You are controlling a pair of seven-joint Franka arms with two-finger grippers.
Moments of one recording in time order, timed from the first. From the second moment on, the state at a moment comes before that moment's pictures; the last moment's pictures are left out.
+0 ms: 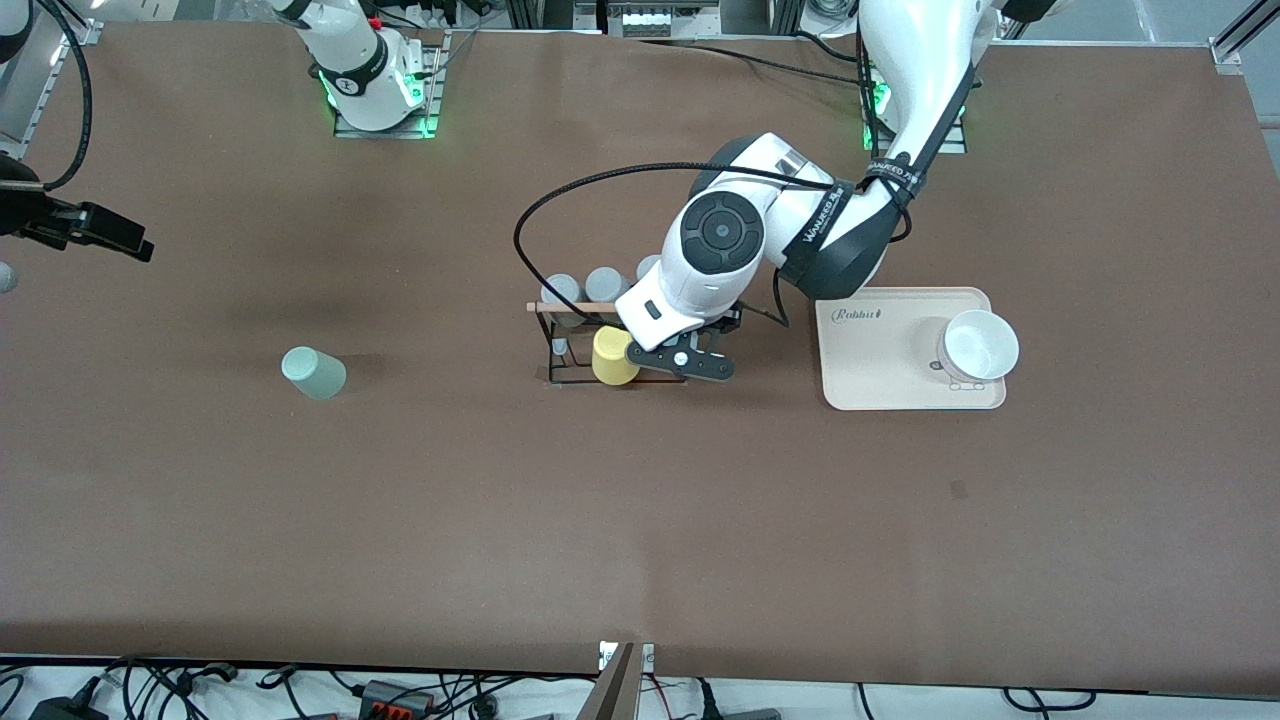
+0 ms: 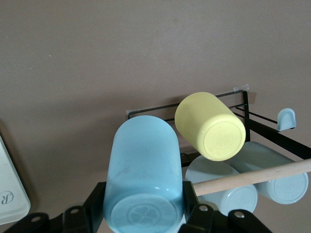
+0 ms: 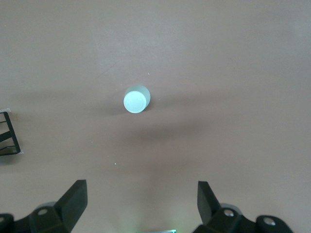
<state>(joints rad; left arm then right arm) -0.54 0.67 -0.17 -1.21 -0.07 1.79 -0.50 -0.07 0.05 0.00 -1.58 -0.03 1.53 0.07</state>
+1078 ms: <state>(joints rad) -0.56 0.75 -0.17 -1.21 -0.06 1.85 -0.50 -0.07 0.05 0.00 -1.58 -0.03 1.53 0.07</state>
